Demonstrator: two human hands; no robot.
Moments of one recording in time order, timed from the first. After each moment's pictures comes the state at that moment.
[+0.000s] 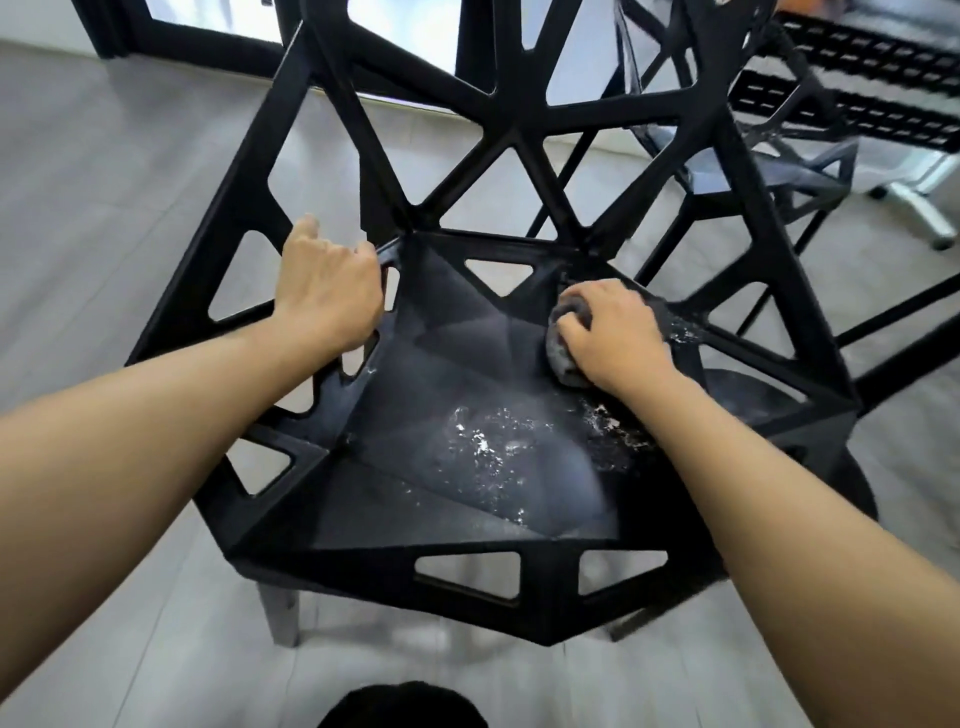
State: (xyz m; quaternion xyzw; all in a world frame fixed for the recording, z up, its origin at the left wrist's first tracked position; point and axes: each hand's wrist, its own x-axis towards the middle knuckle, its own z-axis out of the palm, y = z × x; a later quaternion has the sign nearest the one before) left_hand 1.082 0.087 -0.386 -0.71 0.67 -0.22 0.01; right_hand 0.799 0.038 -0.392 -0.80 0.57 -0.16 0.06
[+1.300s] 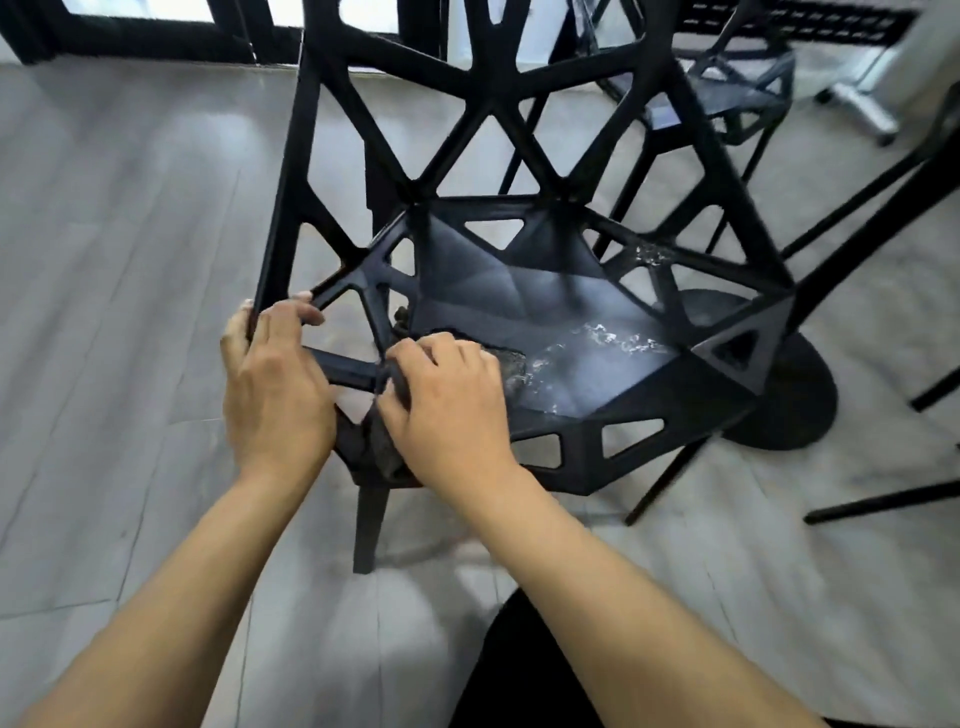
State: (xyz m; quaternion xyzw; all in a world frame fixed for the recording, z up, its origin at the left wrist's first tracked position) left_hand 1.102 0.271 -0.379 -0.75 0.54 0.03 -0.38; right_hand 0.959 0.259 -0.385 -0.79 0.55 -0.25 0.06
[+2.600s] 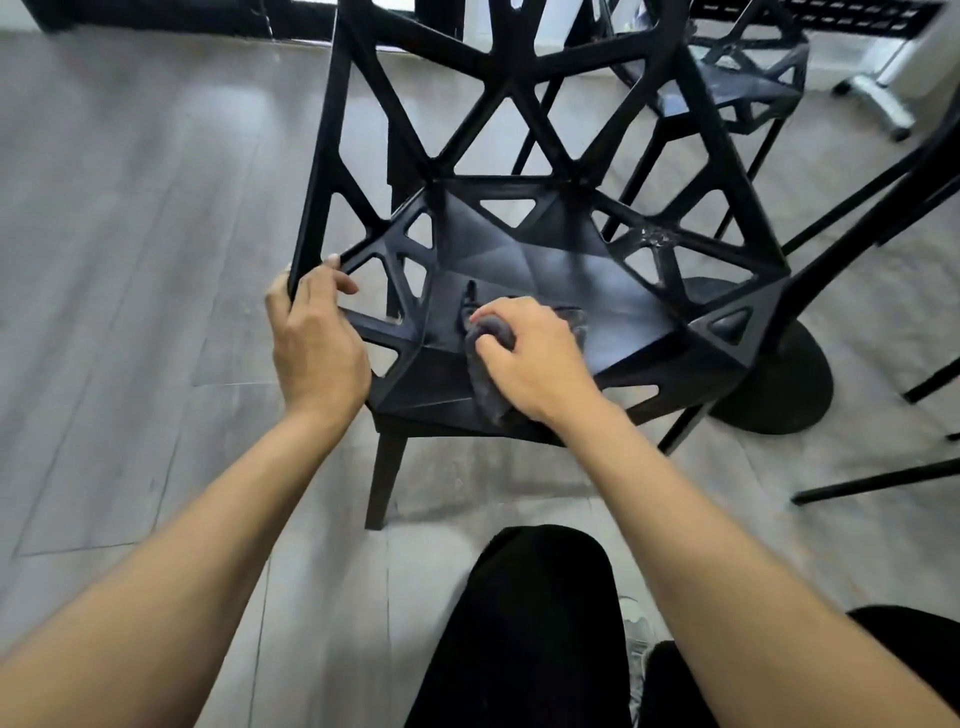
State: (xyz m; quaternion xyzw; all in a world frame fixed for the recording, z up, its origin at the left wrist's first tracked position) left_hand 1.092 0.271 -0.382 -0.75 0.52 0.03 -0.41; right_hand 0.886 0.237 -0.370 -0.77 0.55 -0.25 0.20
